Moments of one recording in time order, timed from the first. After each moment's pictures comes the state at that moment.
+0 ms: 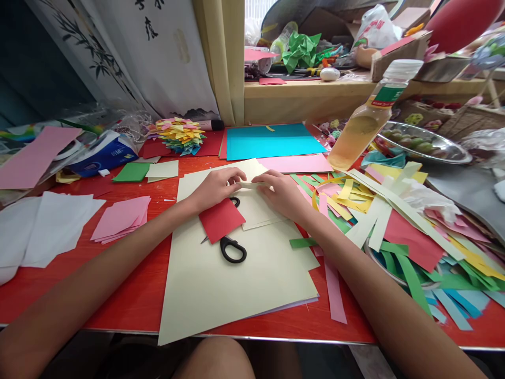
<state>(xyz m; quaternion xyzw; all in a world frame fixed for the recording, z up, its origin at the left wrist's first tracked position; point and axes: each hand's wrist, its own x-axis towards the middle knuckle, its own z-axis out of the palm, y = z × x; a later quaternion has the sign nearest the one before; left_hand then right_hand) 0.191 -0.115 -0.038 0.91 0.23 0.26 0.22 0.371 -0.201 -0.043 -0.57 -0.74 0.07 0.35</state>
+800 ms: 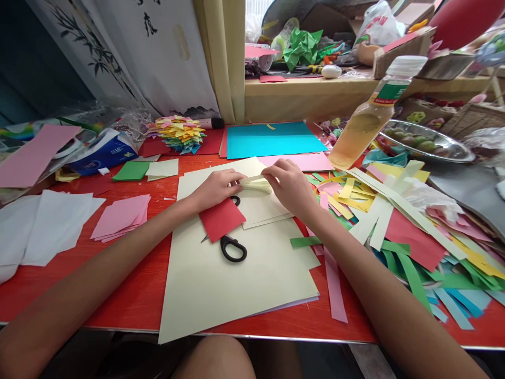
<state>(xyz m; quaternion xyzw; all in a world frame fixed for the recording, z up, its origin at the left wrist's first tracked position) 0.190 -0.113 -0.040 0.93 0.23 0.23 0.18 0.382 -0.196 -0.040 -0.55 -0.75 -0.13 0.34</state>
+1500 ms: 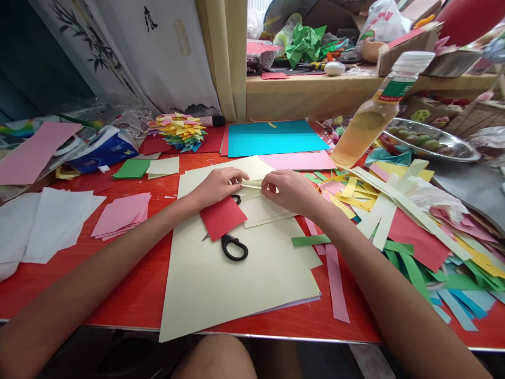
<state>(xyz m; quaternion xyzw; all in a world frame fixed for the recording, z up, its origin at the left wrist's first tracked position) 0.190 -0.113 -0.039 0.92 0.25 0.23 0.22 0.380 -0.204 -0.026 -0.58 -0.79 0.02 0.18</state>
